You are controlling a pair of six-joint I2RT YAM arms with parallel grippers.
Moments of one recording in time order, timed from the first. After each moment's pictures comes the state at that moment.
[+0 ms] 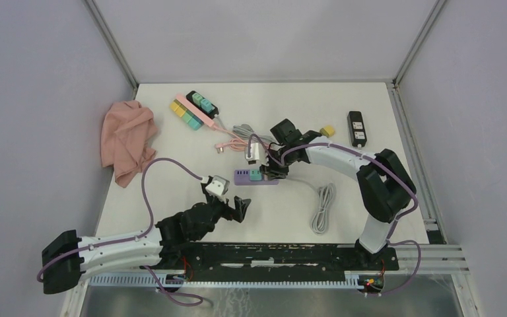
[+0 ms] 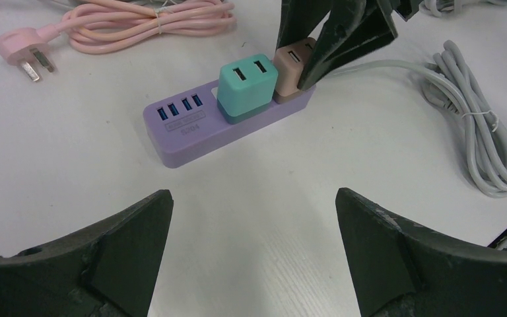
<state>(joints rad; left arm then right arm) -1.16 0.69 0.15 0.27 -0.56 -0.33 0.68 1.77 1.22 -0.54 -0.50 -0.84</state>
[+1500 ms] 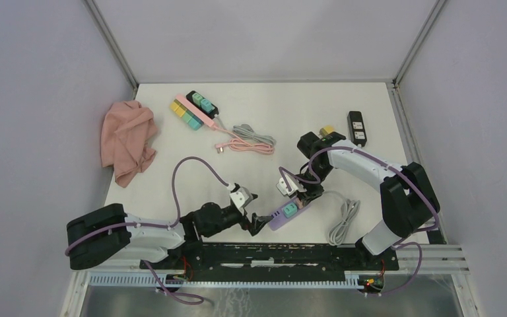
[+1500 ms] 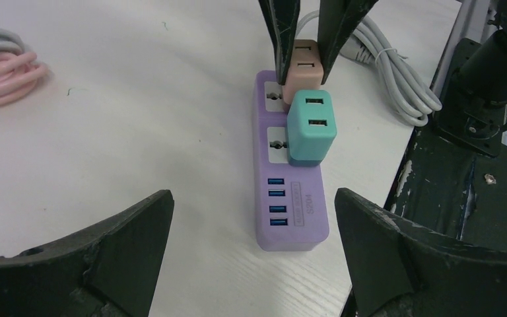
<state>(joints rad) -1.16 1.15 0.12 0.88 -0.12 -0.15 0.56 1.60 1.09 -1.14 -0.64 -1.59</state>
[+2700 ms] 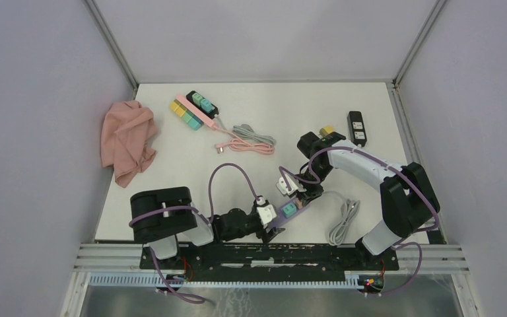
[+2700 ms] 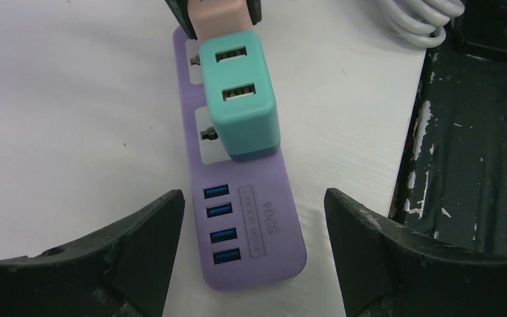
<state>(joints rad) -1.27 1.68 0.24 1.21 -0.09 0.04 0.56 1.60 1.09 -1.14 -0.65 -1.58</state>
